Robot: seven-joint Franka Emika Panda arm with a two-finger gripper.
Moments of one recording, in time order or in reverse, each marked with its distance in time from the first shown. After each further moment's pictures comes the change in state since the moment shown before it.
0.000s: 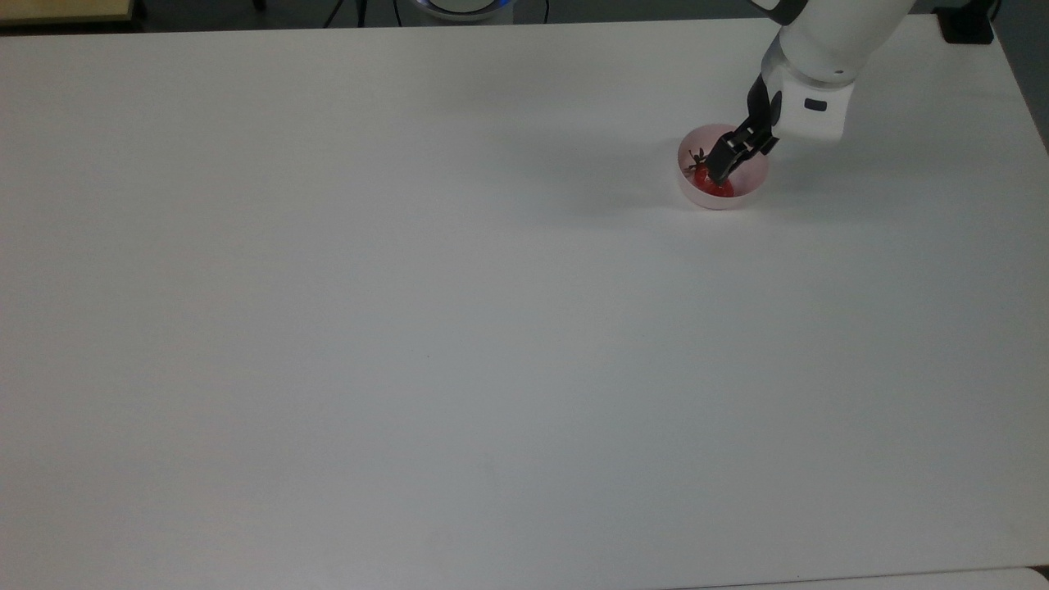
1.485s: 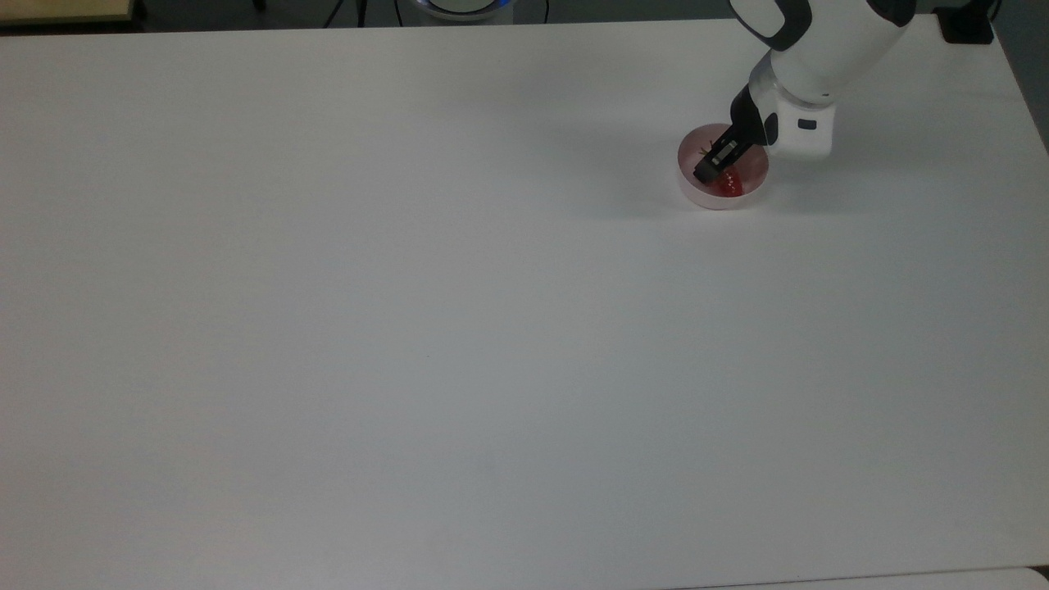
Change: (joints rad) arm 0.031 0.035 0.010 -0.076 -0.084 0.000 -0.089
